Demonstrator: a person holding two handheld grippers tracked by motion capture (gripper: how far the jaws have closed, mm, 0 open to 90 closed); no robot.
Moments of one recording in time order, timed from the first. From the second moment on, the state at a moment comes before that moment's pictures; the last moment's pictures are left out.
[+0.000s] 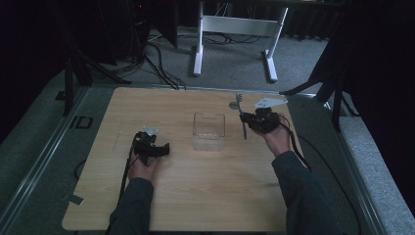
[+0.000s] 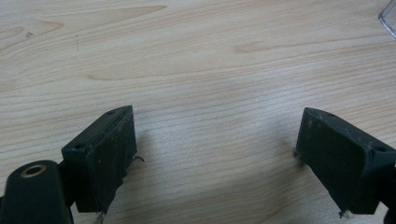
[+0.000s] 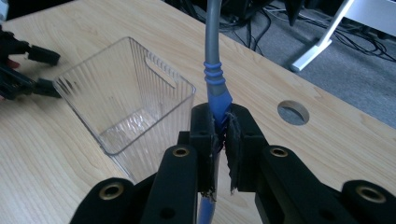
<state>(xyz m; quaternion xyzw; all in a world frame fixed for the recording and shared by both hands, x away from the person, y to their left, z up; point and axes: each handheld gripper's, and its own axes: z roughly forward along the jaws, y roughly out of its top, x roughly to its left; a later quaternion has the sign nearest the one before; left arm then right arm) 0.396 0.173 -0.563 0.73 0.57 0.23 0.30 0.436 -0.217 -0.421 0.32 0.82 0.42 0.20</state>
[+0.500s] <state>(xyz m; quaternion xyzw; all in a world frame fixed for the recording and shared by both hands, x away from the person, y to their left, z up) 0.396 0.174 -0.563 0.73 0.57 0.23 0.30 0.437 -0.219 -0.415 0.33 0.81 0.46 0.18</state>
